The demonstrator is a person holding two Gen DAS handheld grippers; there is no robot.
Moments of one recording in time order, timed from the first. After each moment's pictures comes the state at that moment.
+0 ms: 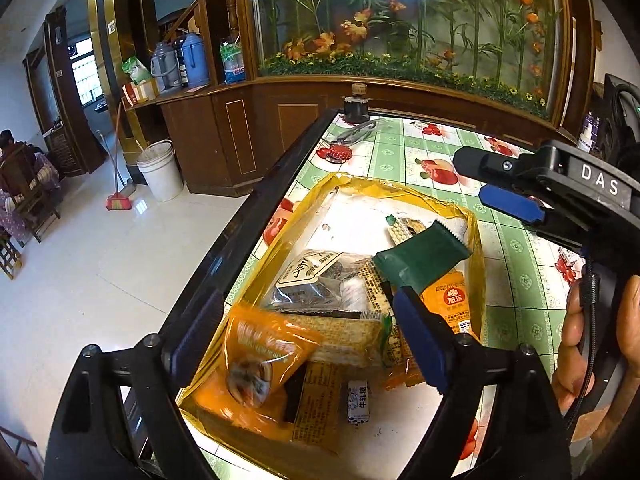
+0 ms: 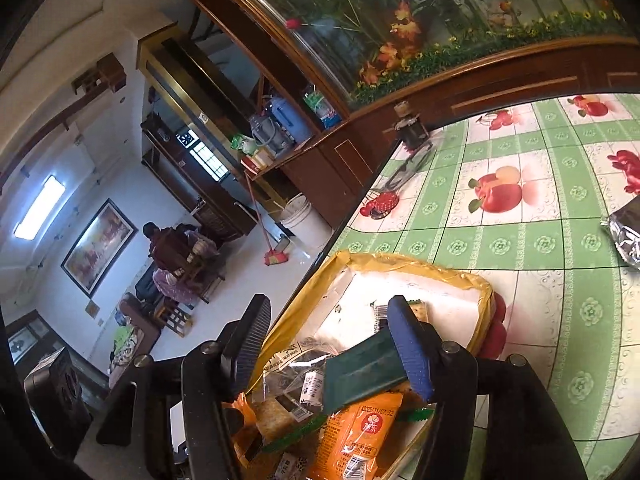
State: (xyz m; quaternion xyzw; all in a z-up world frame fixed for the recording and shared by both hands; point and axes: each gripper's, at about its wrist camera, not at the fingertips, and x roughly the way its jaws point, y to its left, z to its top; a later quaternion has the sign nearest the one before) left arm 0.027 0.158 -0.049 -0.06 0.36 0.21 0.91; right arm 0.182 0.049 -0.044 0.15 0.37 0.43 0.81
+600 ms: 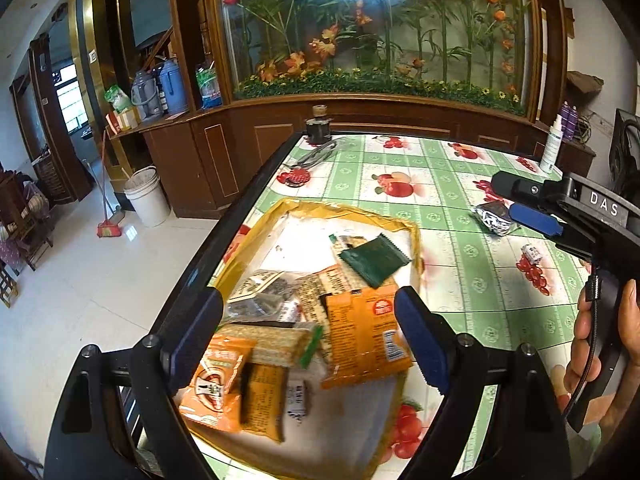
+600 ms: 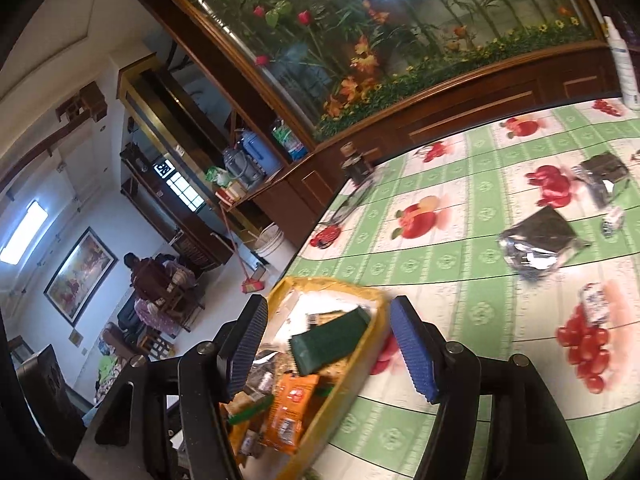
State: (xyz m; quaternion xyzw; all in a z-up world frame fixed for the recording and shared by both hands) left arm 0.031 0.103 -0.024 -0.02 0.34 0.18 0.92; right arm 0.183 -0.056 -0.030 0.18 0.35 0.36 0.85
